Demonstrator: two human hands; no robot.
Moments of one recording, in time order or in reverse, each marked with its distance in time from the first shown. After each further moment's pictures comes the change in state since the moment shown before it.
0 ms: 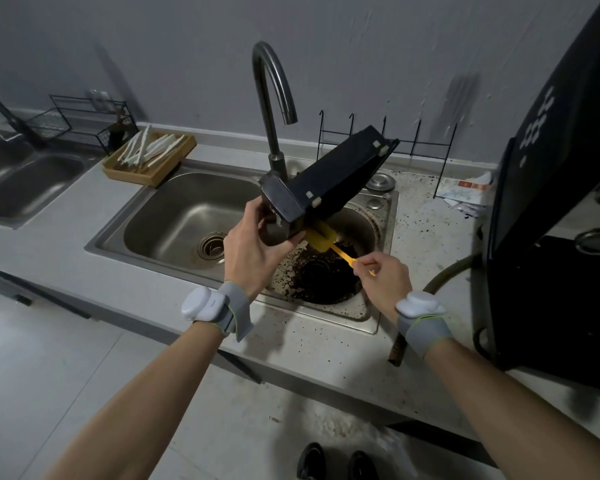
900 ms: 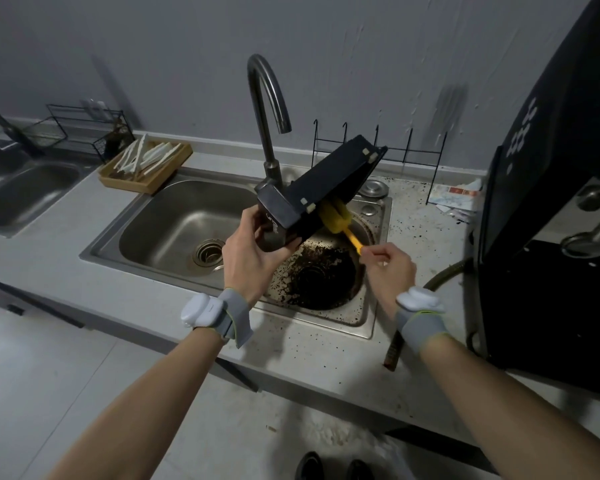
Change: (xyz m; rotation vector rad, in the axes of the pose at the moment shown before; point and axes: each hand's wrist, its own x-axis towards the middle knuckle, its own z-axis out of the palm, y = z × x) left_hand -0.002 -0.002 0.007 -0.045 0.012 -0.048; right_hand 0.005 -0.016 -0.012 0.190 0.224 0.049
